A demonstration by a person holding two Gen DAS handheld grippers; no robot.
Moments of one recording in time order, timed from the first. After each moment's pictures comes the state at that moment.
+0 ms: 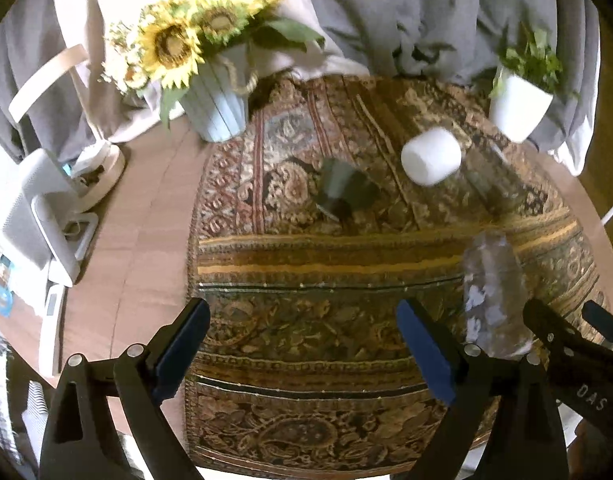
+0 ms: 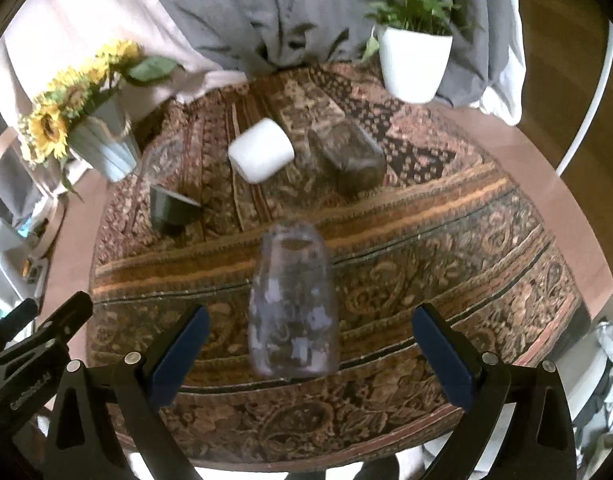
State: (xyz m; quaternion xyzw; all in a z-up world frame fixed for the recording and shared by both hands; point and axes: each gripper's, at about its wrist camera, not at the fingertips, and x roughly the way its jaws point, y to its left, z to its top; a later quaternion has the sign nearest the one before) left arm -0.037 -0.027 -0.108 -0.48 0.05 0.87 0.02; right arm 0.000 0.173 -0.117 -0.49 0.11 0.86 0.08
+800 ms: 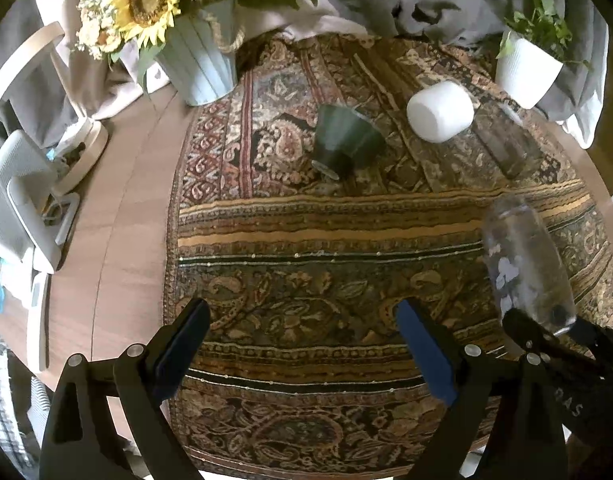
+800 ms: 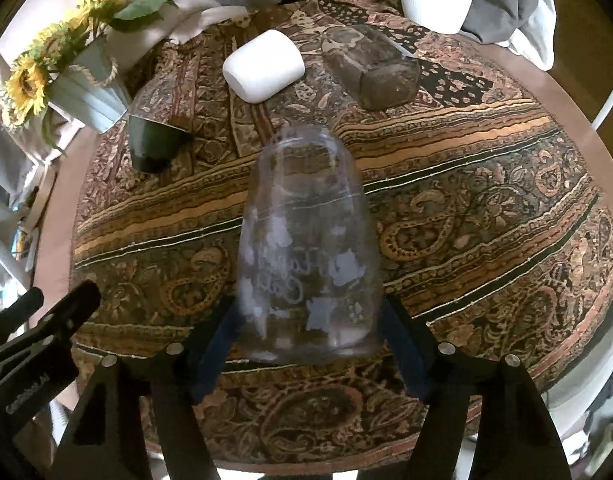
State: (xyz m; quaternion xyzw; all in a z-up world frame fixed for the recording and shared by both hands) left arm -0.046 -0.026 -0.141 -0.52 0.06 0.85 0.03; right arm -0.007 0.164 -0.171 -0.55 0.13 0.82 0.05
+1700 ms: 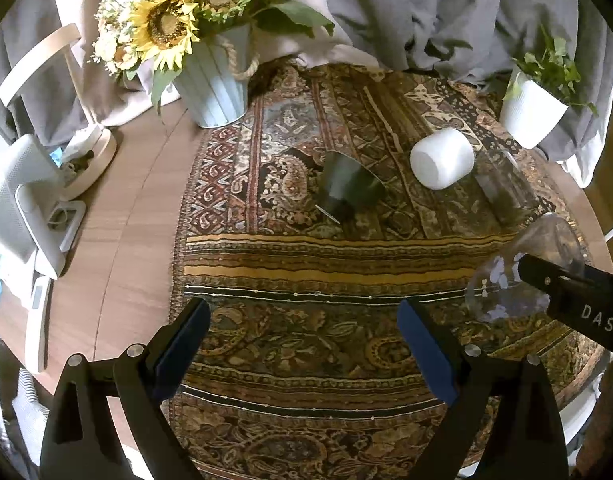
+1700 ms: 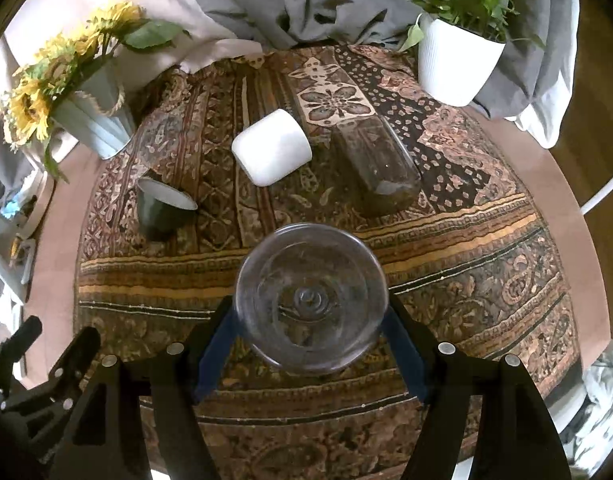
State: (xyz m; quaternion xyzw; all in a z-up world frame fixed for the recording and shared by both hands) left arm -0.061 -0.029 -0.116 -0.50 0.02 0.87 0.01; right arm -0.071 0.173 -0.117 -0.54 0.06 0.84 0.05
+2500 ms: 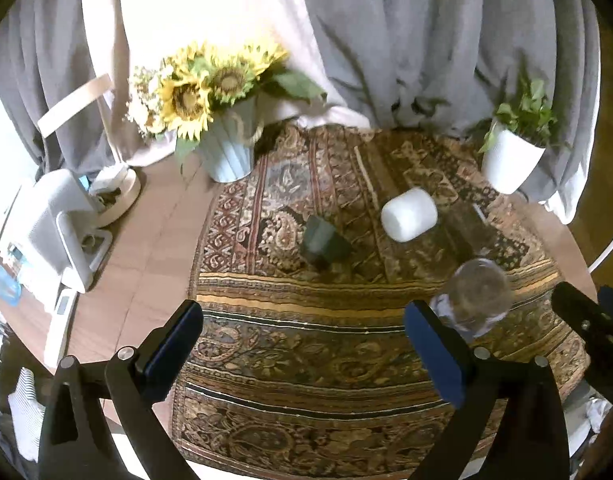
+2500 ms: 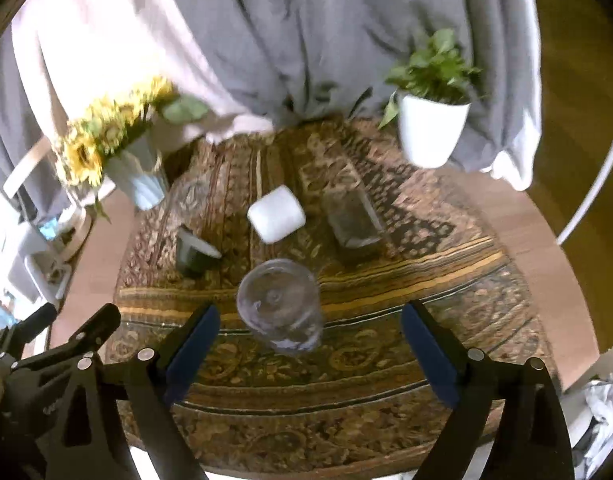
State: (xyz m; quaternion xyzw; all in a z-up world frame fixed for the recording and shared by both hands) left arm -0.021 0.003 -0.044 -0.42 0.01 0.91 -0.01; right arm 0.000 0.206 -0.034 -0.42 0.07 0.91 0.04
